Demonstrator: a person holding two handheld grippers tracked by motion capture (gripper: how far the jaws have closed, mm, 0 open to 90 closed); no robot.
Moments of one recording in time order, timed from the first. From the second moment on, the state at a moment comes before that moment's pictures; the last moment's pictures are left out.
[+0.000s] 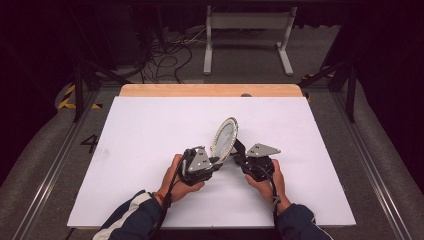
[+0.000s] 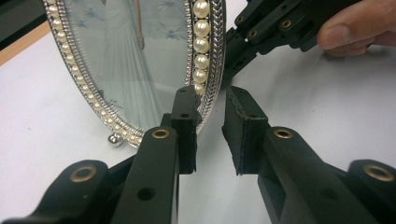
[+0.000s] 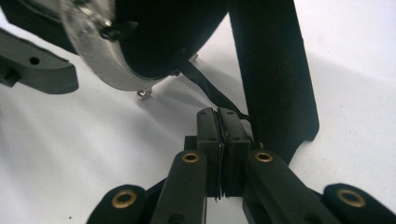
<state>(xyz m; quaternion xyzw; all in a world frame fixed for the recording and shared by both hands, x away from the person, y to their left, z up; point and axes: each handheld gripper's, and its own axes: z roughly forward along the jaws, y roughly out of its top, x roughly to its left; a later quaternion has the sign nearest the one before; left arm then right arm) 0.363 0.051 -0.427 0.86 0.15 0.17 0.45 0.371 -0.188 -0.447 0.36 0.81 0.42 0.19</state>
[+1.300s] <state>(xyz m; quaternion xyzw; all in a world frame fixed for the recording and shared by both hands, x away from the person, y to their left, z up) 0.334 0.155 -0.442 0.87 0.23 0.19 0.40 0.362 -0.146 -0.440 0.39 0.78 0.45 0.17</state>
